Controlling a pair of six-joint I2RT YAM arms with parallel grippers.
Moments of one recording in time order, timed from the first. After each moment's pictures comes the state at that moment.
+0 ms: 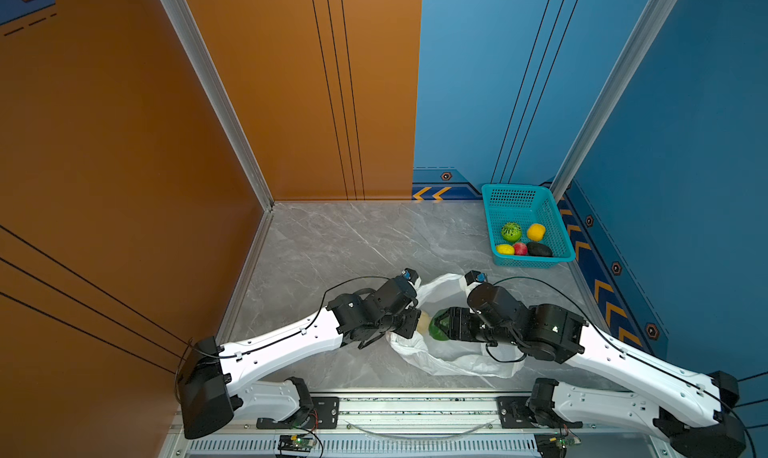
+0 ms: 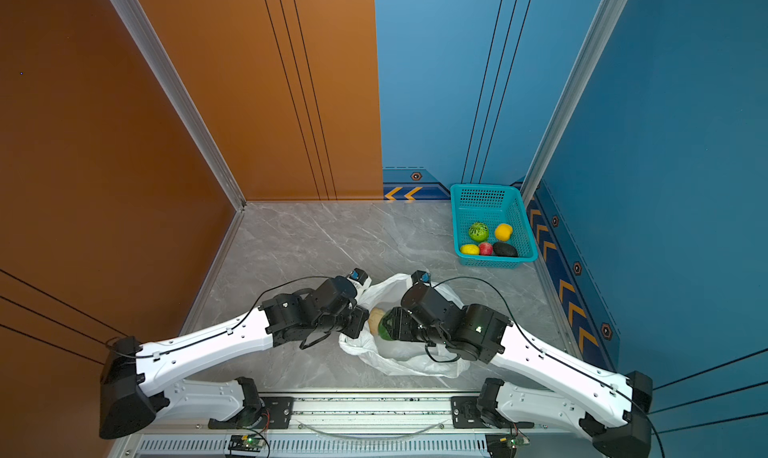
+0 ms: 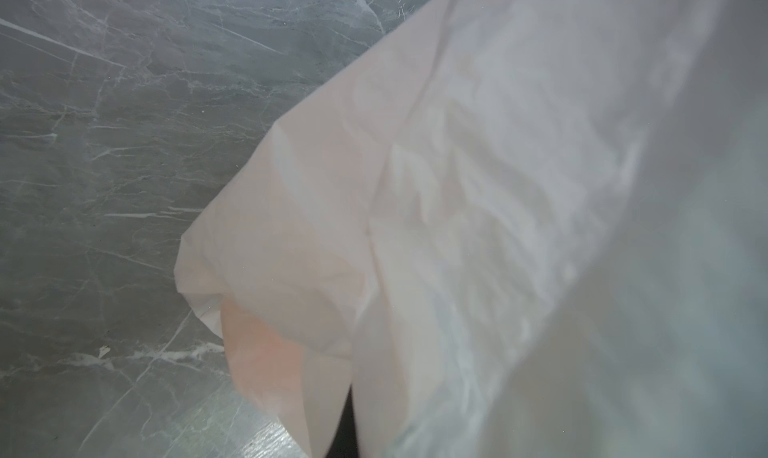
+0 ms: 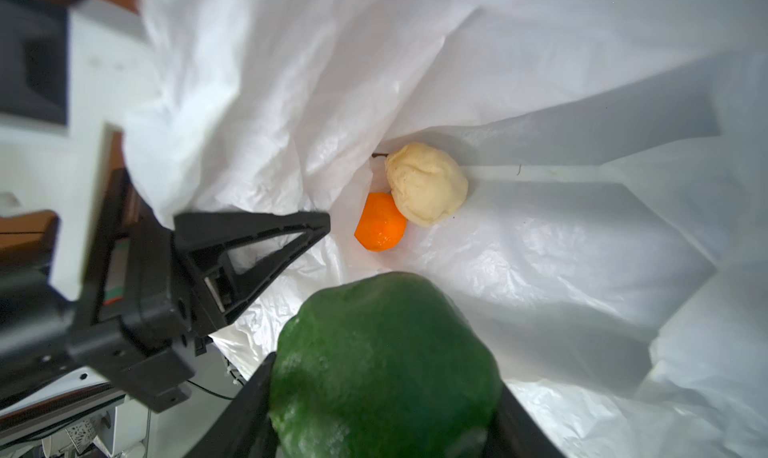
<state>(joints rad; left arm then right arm) -1.01 1.26 0.99 -0.60 -0.05 -0.55 1.00 0.97 1.04 -0.88 0.06 0.98</state>
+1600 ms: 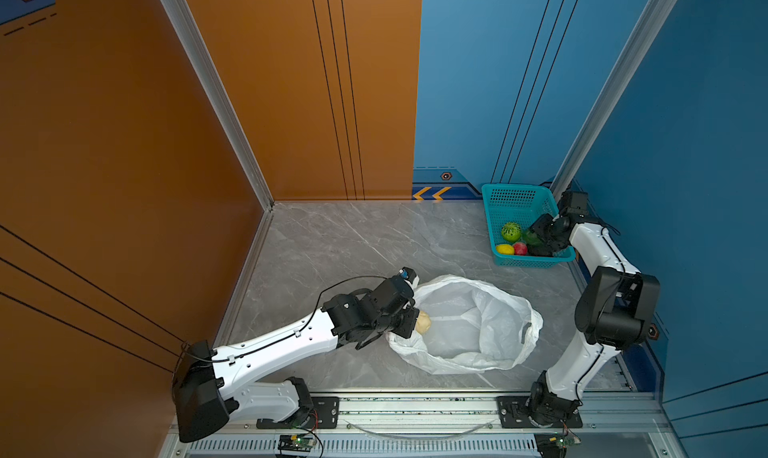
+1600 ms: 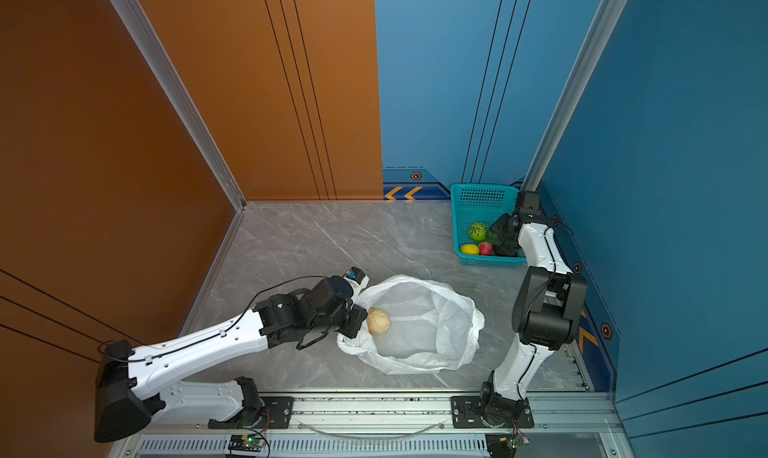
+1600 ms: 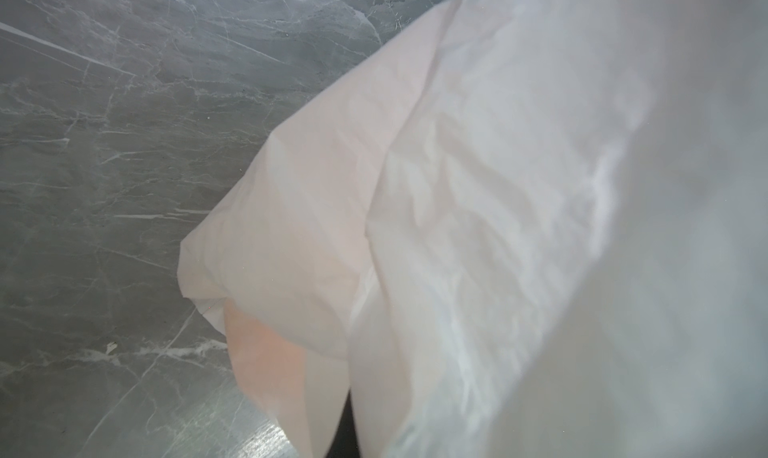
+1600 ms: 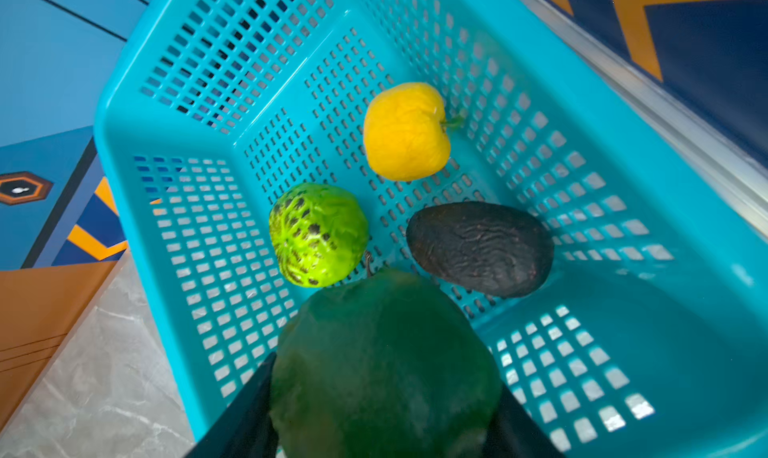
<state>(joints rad) -1.01 1.22 0.99 -0.60 -0.05 -0.55 -0.26 1.86 1.53 -0.62 -0.09 0.57</state>
